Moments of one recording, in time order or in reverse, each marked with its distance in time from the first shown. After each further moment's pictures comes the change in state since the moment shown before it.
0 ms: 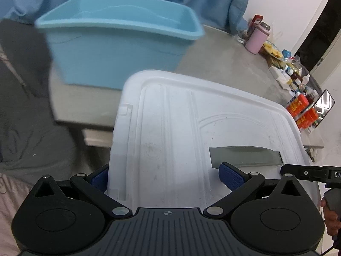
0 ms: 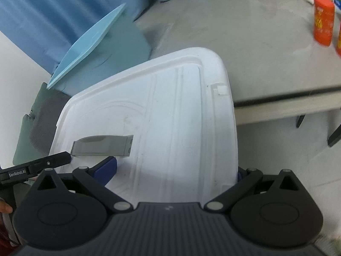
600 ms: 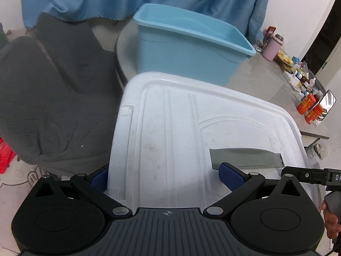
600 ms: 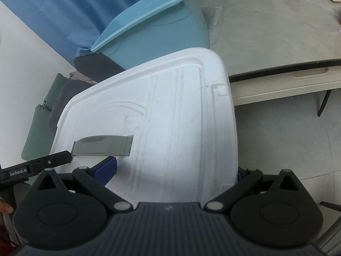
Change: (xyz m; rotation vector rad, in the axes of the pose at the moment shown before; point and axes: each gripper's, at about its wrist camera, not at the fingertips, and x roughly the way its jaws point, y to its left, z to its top) left arm -0.110 0.162 -0.049 -0.005 -0.034 0.028; right arm 0.029 0.149 -0.071 -0.019 -0.023 0.028
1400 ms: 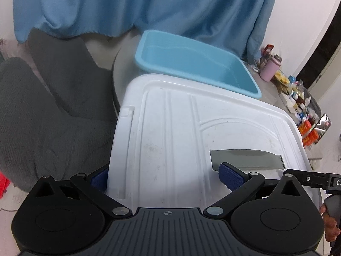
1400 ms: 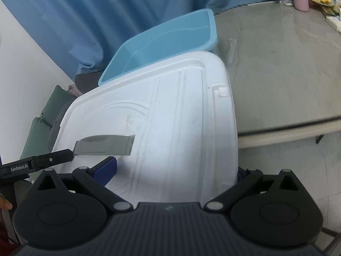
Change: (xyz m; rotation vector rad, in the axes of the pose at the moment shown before) left arm 0.023 0.008 0.112 -0.003 -0.046 -0.049; right arm 0.012 0.050 0.085 -0.048 -0.076 -0.034
